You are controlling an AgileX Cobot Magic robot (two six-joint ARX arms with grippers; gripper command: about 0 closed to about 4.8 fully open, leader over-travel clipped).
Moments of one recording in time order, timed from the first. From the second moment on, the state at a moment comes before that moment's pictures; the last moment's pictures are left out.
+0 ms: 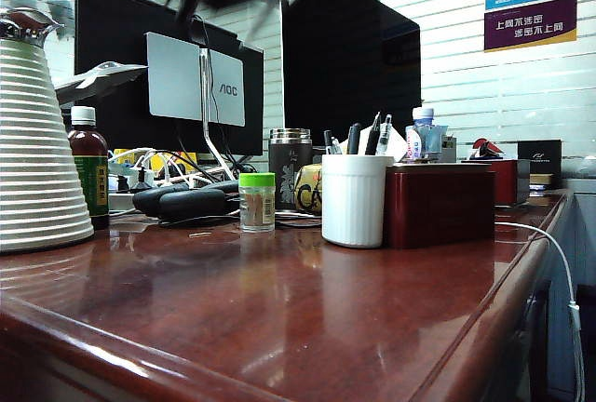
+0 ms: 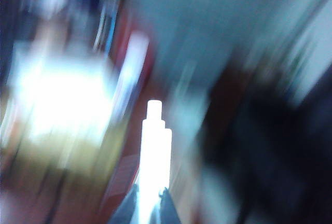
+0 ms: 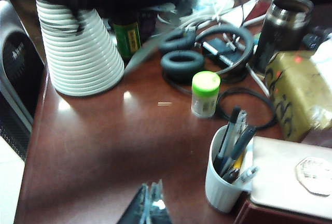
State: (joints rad) left arm -0.39 1.63 1.31 0.32 0.54 -0.28; right arm 0.55 0.99 0.96 -0.27 -0.21 0.00
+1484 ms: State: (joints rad) left arm -0.55 2.16 1.31 1.10 0.41 -0.42; right arm 0.54 0.82 0.96 -0.22 -0.16 0.00
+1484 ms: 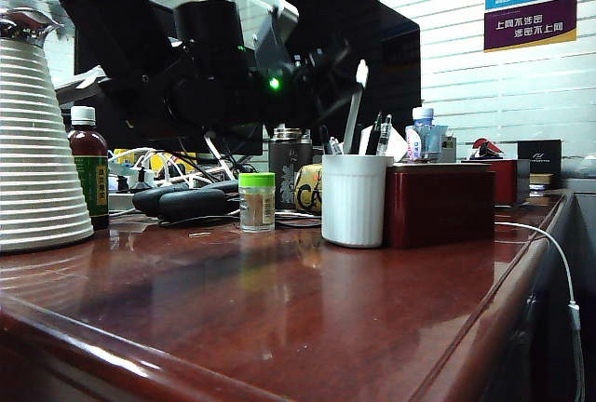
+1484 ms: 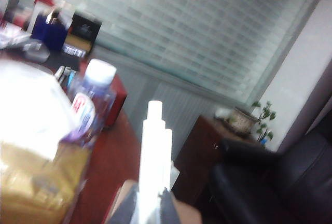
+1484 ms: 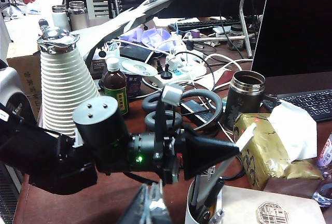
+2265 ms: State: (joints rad) left arm -0.55 2.18 1.31 1.13 0.43 -0.42; right arm 0.54 0.82 0.96 -0.22 -0.16 0.00
